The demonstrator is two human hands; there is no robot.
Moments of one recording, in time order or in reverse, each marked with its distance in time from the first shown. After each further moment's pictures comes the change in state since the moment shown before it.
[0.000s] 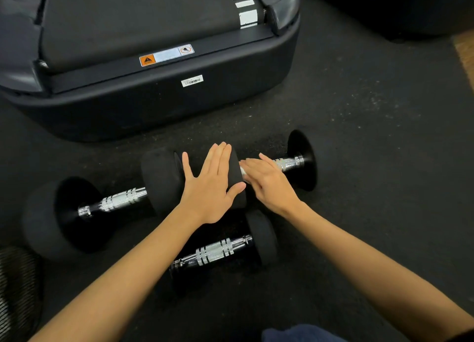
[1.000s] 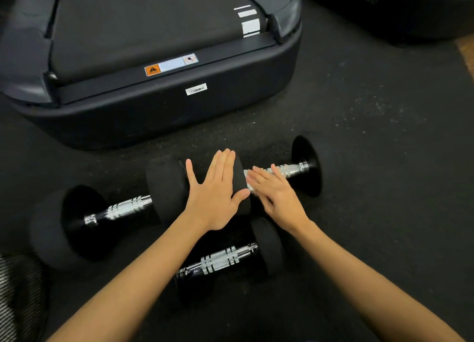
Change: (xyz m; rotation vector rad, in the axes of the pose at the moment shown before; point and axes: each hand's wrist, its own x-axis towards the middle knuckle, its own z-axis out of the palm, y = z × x) left_hand 0.003 -0.002 0.003 0.011 0.004 -0.009; right_hand -0.022 -0.001 0.008 0.112 0.123 -0.027
